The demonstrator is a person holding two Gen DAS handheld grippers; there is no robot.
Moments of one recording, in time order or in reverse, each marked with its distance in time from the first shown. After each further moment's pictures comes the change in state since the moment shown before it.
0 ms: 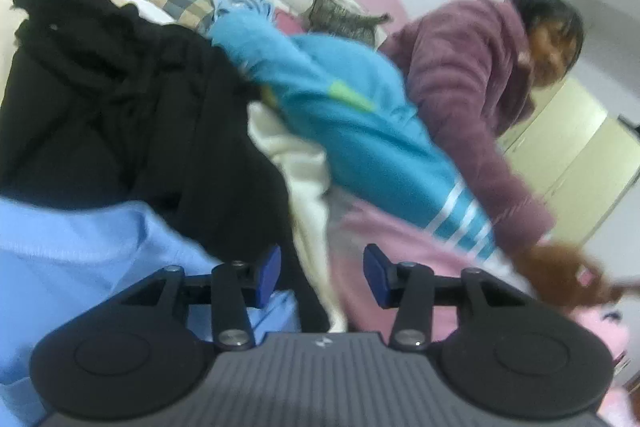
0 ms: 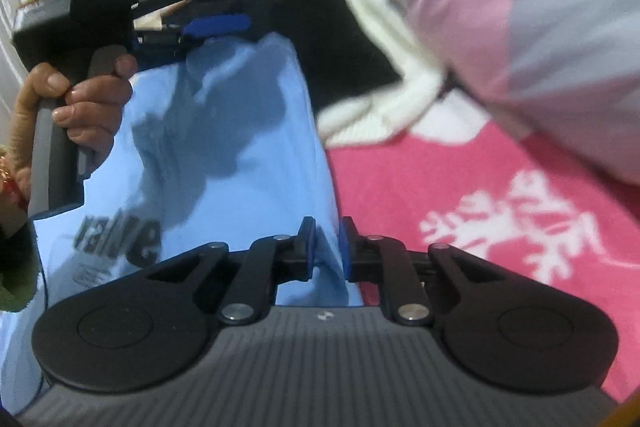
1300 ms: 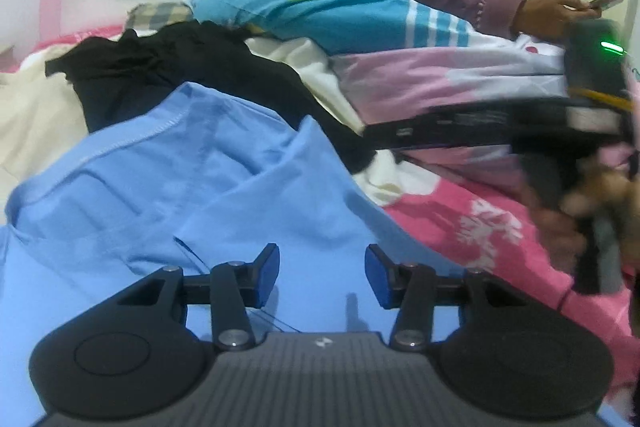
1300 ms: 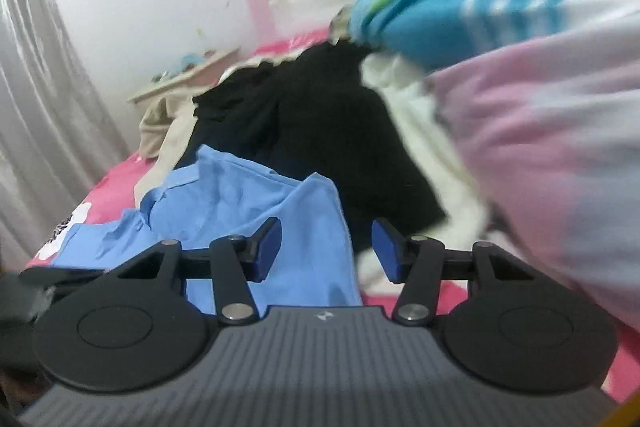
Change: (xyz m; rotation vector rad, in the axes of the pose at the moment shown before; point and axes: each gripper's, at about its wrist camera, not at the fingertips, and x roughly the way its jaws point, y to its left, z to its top) left arm -0.066 -0.039 -0.105 0.483 0.190 0.277; right arm 0.034 0.001 0.084 -0.039 -0.125 0.116
